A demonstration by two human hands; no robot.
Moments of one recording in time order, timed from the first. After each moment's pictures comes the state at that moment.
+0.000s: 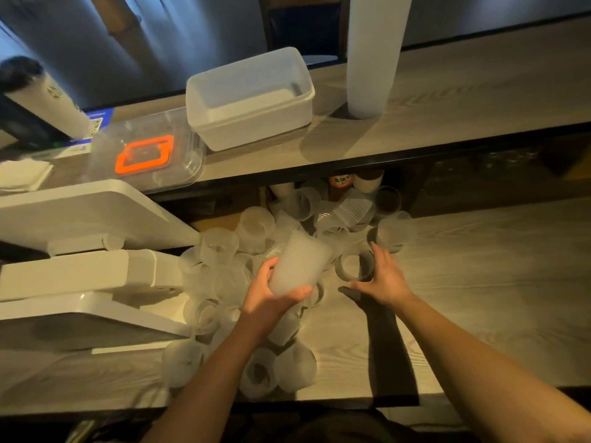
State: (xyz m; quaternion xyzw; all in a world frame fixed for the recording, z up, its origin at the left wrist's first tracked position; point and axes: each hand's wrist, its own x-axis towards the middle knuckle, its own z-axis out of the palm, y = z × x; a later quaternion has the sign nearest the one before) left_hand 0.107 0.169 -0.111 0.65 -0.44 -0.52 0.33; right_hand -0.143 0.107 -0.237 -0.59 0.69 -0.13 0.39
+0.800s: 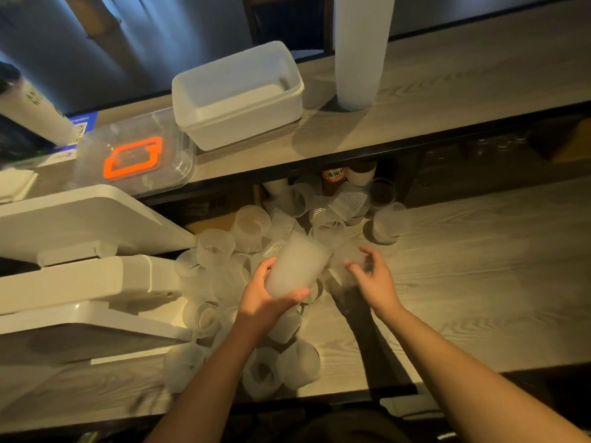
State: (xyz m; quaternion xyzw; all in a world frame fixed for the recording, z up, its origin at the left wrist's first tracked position) left_hand 0.116 0.171 -0.112 0.65 -0.48 -0.51 0.29; right_hand -0.104 0.142 -0.210 -0.40 0.68 -0.37 0.49
